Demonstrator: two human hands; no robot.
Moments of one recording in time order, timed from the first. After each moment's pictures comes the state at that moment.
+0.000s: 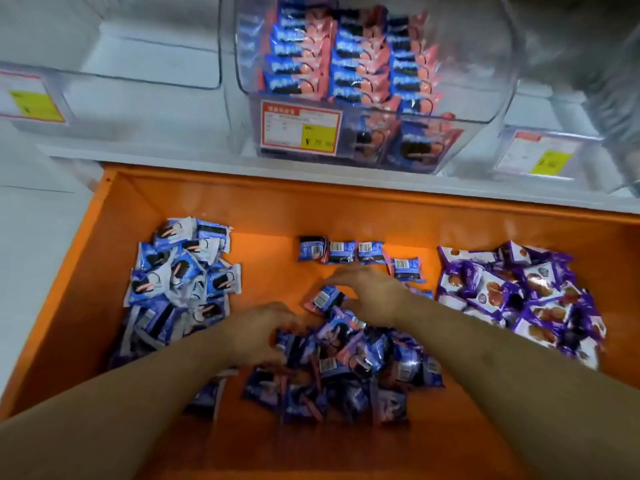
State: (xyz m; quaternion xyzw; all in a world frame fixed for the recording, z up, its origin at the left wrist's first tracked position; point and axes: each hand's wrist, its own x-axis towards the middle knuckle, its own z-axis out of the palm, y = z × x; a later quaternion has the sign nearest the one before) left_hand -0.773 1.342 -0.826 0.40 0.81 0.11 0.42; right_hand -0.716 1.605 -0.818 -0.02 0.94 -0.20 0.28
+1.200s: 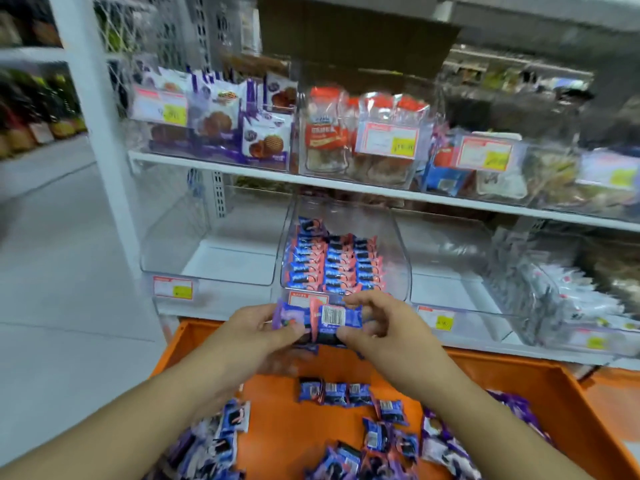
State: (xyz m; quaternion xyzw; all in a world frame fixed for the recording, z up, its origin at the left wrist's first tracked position) left_hand -0.752 1.329 -0.522 0.12 0.68 0.65 0.31; right_hand -0.666 1.536 -0.500 0.11 0.86 -0.50 -0.05
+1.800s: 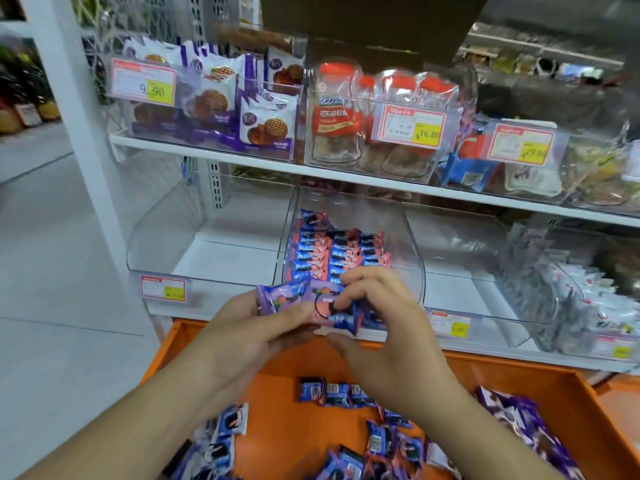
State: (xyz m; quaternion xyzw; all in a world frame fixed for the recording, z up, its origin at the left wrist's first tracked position) left_hand -0.777 1.343 -0.523 0.08 0.58 0.76 0.27; right_hand -0.690 1.527 -0.507 -0.05 0.90 -0.37 -0.22
